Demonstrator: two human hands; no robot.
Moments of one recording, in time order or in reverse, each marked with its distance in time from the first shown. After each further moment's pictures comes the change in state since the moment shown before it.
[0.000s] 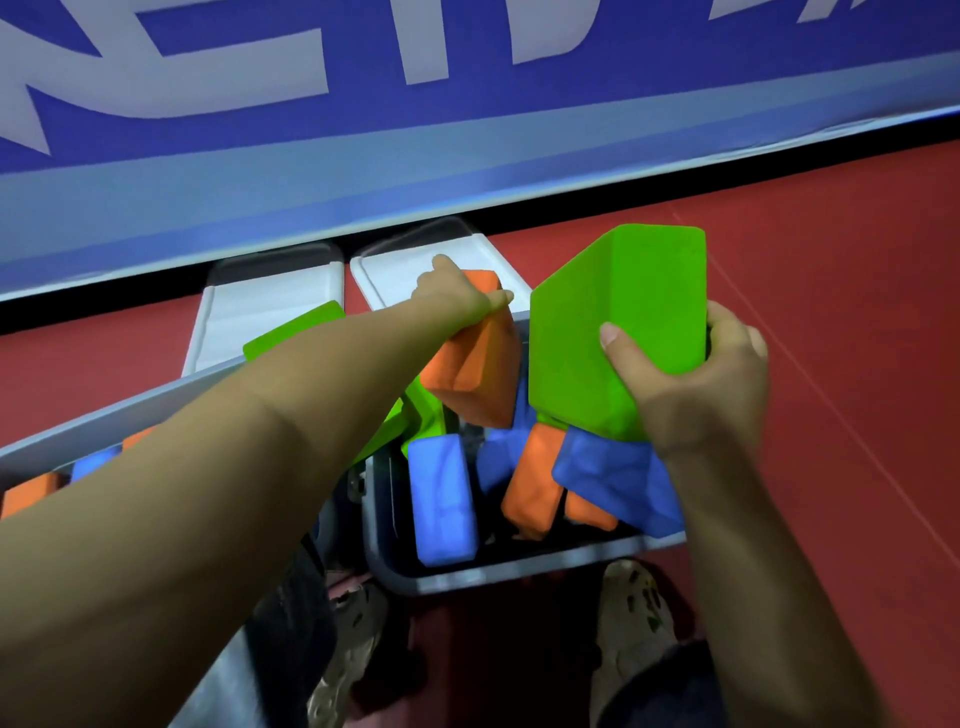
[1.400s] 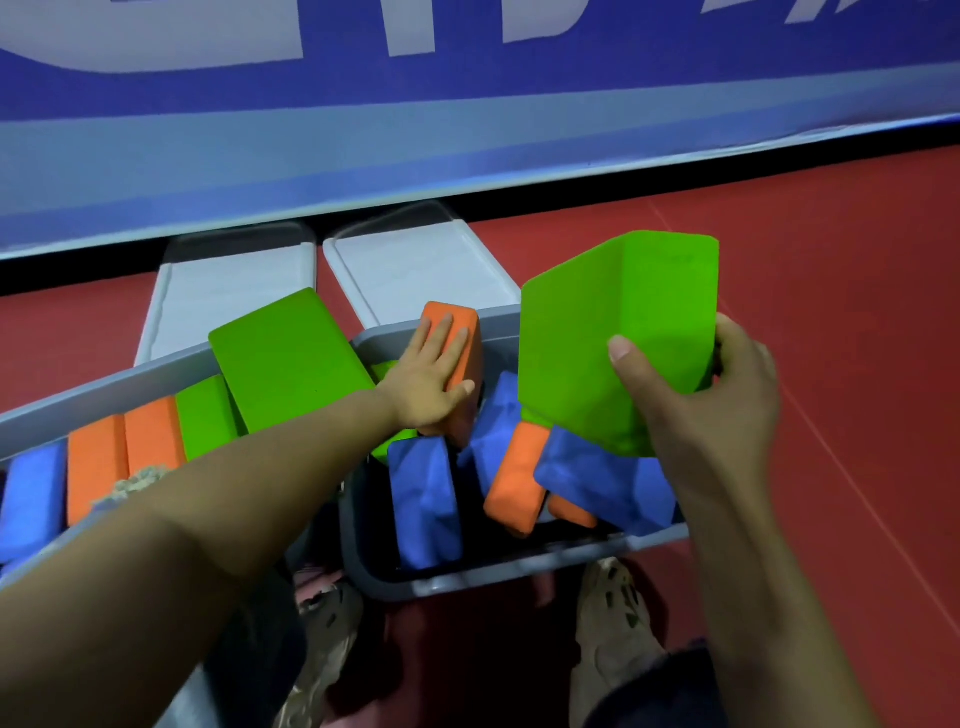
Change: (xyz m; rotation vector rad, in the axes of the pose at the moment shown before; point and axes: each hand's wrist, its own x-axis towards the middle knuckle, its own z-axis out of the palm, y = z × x) left_hand -0.002 -0.104 0.052 0.462 -0.168 0.611; right_hand -0.004 0.002 -0.004 0.028 -0.035 -0.001
